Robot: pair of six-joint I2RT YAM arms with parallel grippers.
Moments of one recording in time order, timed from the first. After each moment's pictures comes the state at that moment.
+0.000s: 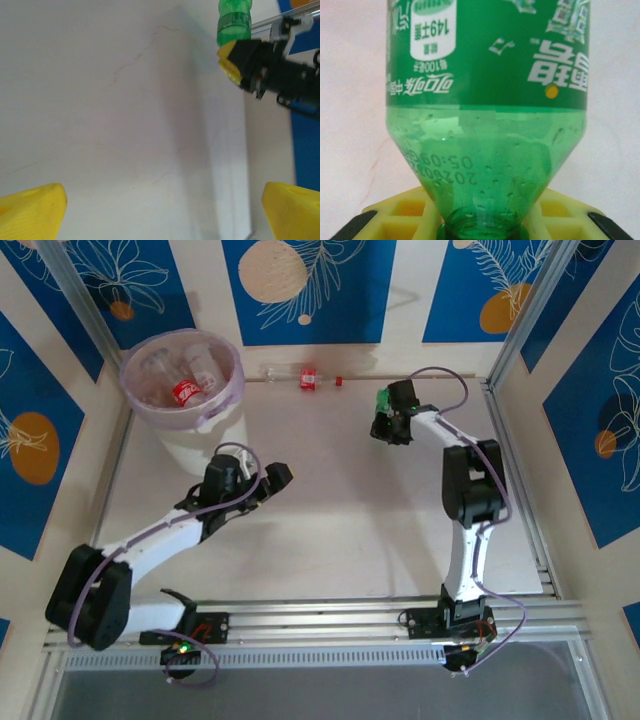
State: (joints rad) left arm -0.47 1.30 0.63 0.16 0.36 -0.99; right arm 0.21 1.98 1.46 -0.46 -0.11 0.40
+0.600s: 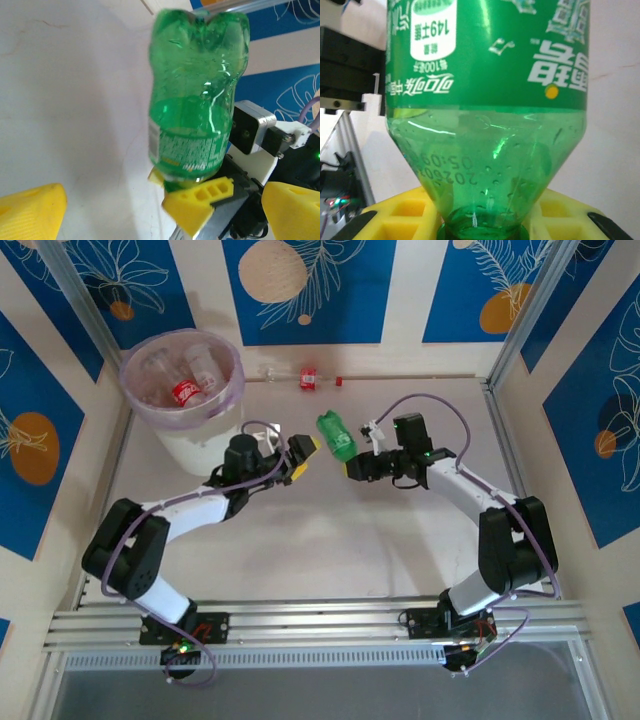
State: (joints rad) left arm -0.53 1.57 0.81 0.52 0.51 -1.18; right arm 0.33 1.53 0.99 -0.29 -0.75 0.12
